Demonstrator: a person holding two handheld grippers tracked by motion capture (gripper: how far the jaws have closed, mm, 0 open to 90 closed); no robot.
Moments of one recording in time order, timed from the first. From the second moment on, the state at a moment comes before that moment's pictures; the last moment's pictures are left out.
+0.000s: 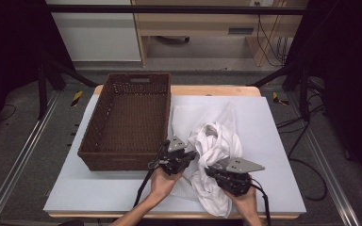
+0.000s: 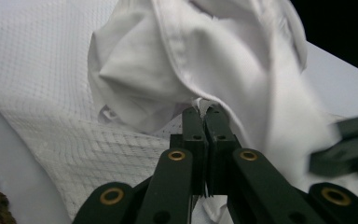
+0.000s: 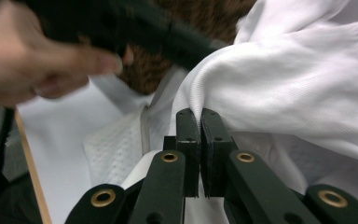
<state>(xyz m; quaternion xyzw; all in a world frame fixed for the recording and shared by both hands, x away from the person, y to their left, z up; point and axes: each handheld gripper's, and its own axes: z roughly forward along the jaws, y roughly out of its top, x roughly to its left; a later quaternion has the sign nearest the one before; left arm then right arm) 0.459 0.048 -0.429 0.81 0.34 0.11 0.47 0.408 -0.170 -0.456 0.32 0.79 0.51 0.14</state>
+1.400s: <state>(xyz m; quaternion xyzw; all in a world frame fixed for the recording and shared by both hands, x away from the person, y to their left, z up) 0.447 0.054 -0.442 0.81 0.34 0.12 0.46 0.457 -0.221 -0.437 0.45 0.72 0.45 0.26</state>
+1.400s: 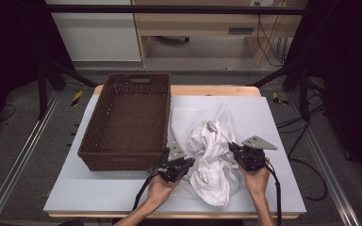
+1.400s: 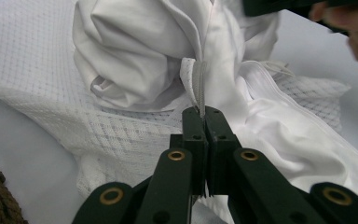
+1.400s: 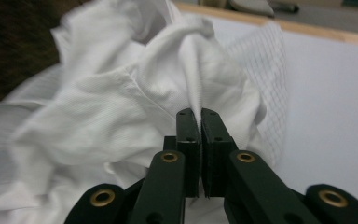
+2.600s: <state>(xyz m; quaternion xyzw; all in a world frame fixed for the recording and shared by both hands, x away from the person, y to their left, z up) 0.444 0.056 -0.435 0.82 0.31 0.14 0.46 0.423 -0.166 -0.453 0.37 0.77 0.48 0.19</state>
